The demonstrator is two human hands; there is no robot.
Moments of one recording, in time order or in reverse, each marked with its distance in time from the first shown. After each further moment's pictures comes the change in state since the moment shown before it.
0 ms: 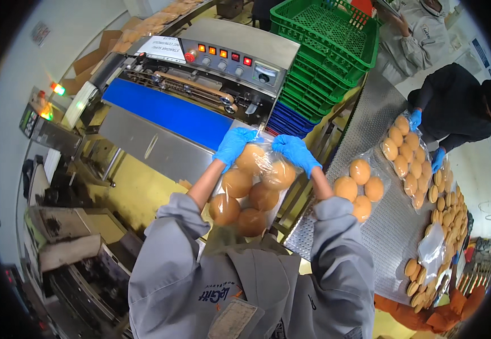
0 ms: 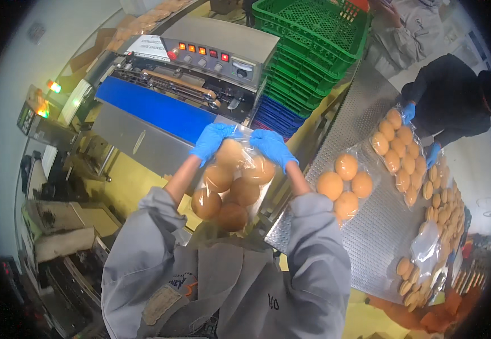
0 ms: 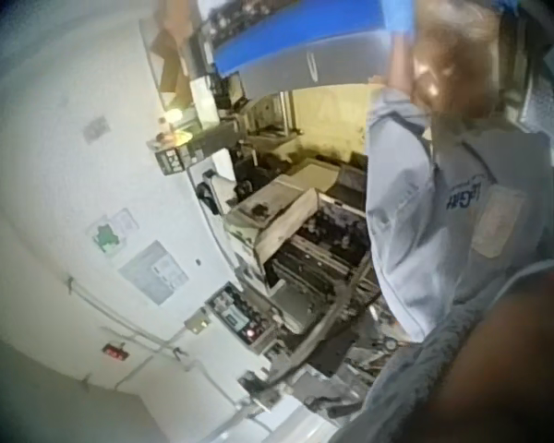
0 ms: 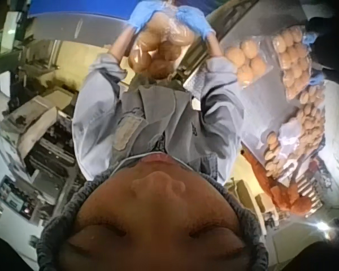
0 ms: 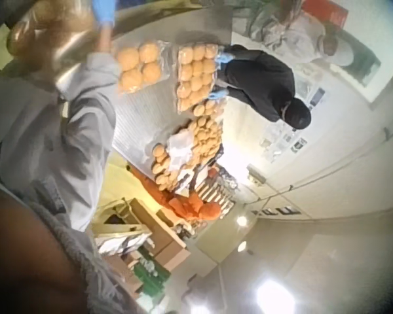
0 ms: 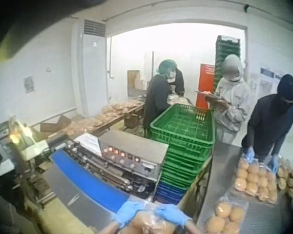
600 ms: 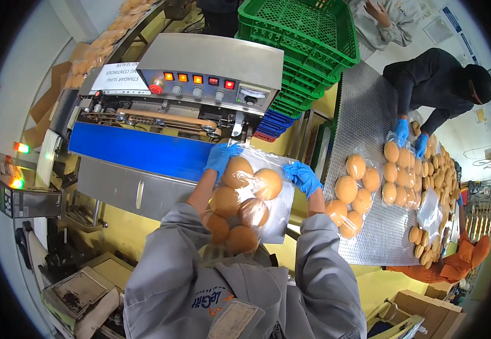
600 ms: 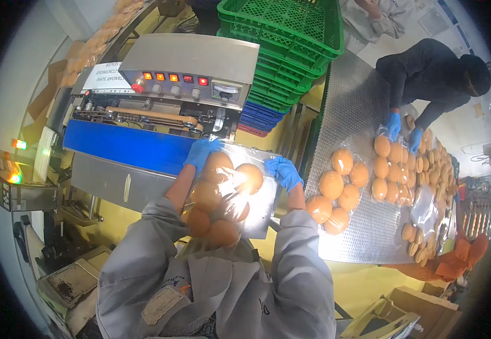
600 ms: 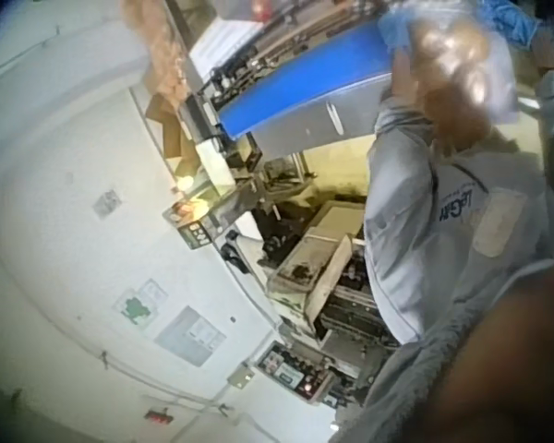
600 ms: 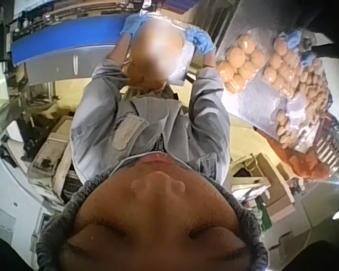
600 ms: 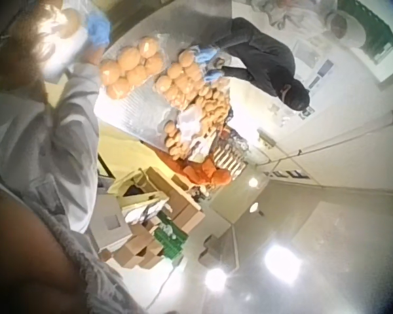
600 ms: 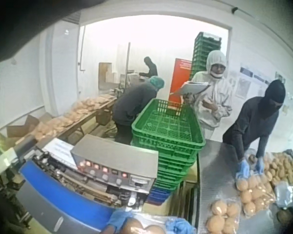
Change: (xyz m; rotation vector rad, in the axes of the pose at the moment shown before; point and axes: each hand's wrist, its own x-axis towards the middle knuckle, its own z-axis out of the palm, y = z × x) left_hand 0.117 -0.097 -0.064 0.240 -0.040 -0.041; right_hand 0.002 0.128 0.062 1.201 0.321 0.487
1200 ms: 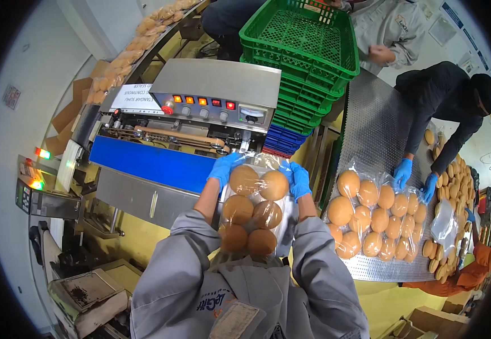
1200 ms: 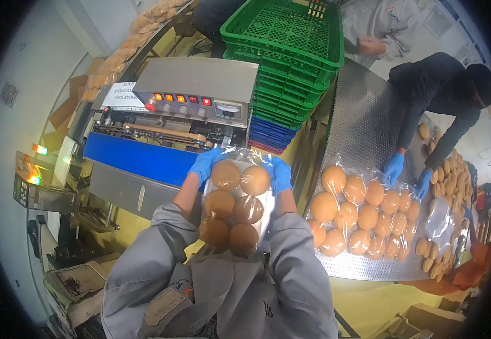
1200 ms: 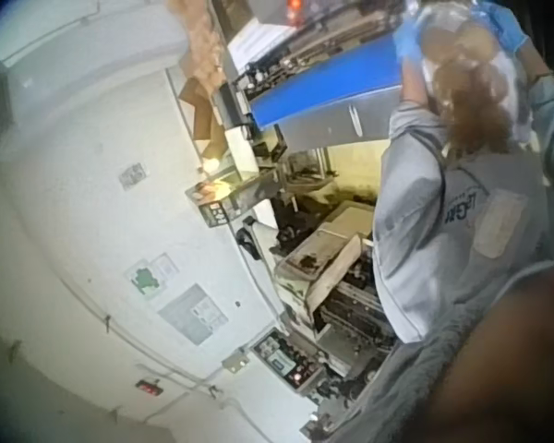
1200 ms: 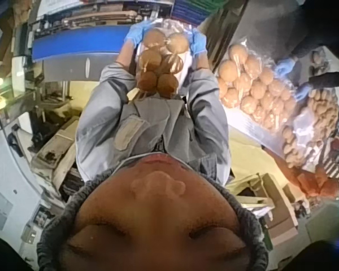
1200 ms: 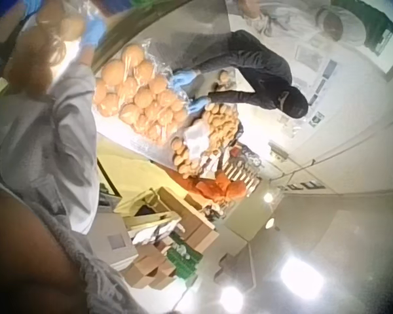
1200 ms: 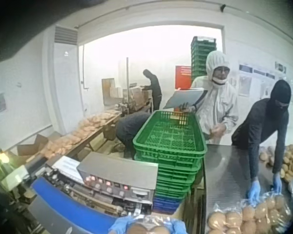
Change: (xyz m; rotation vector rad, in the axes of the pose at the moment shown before) left_hand 0.005 0.016 -0.009 -0.540 -0.068 -0.171; right_hand 0.057 0.006 0.045 0.490 0.262 -0.198
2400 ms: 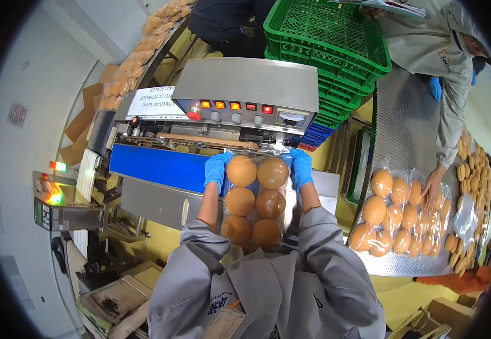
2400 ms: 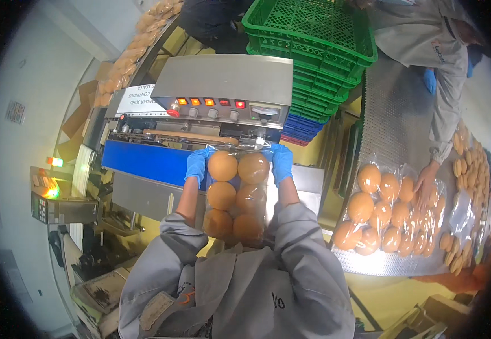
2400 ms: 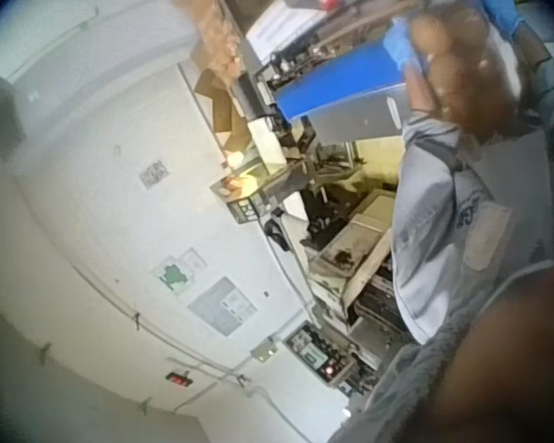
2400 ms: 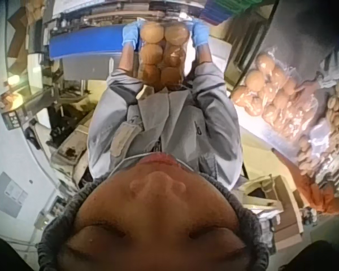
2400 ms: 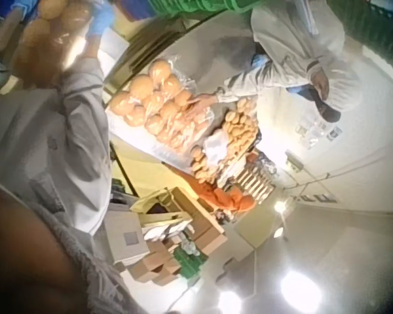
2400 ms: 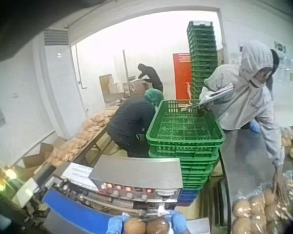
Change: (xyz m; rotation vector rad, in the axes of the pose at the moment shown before) left_hand 0.013 0.033 -0.140 0.565 0.400 0.205; right_hand 0.032 0.074 0.107 -0.261 -0.016 -0.289
